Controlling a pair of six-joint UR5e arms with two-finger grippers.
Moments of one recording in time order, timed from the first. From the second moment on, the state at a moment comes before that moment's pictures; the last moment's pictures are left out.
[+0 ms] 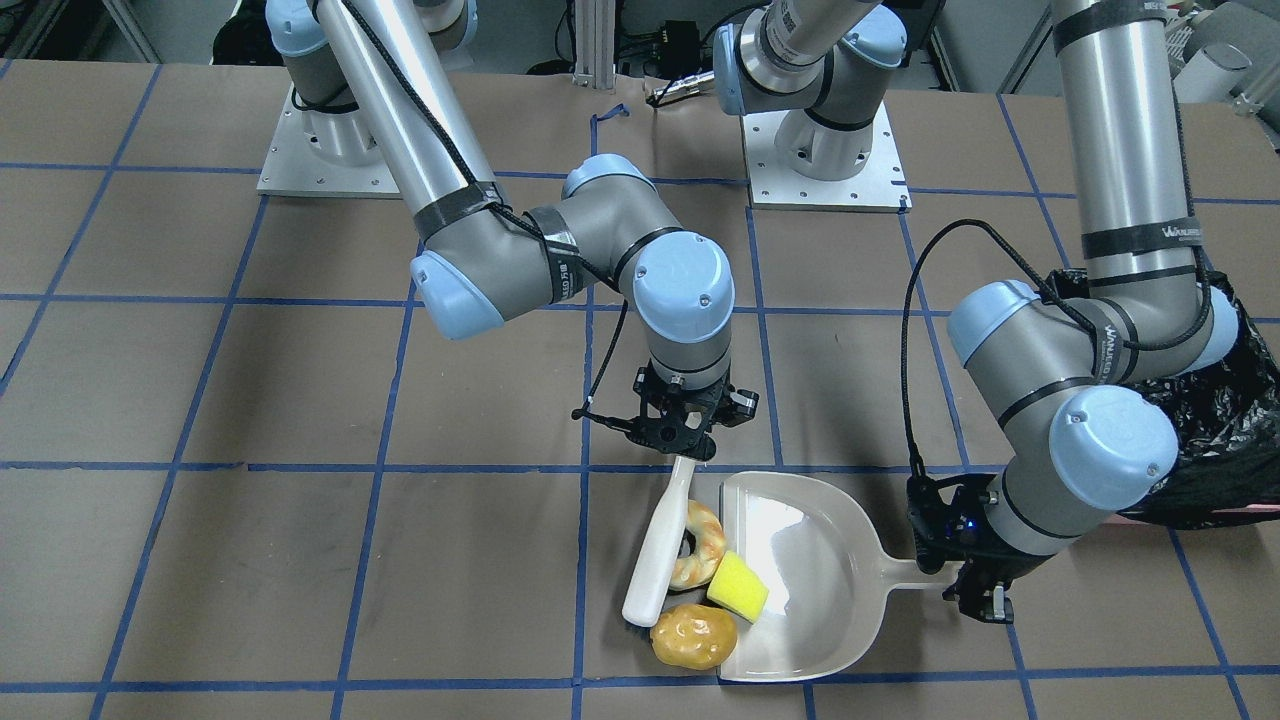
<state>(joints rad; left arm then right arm) -1.38 -2.14 -1.53 -0.95 1.62 1.86 2.10 -0.94 1.43 -2.08 -1.38 0.86</state>
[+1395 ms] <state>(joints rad) -1.39 -2.14 -1.53 -0.95 1.62 1.86 2.18 -0.87 1.27 -2.10 -1.27 1.05</state>
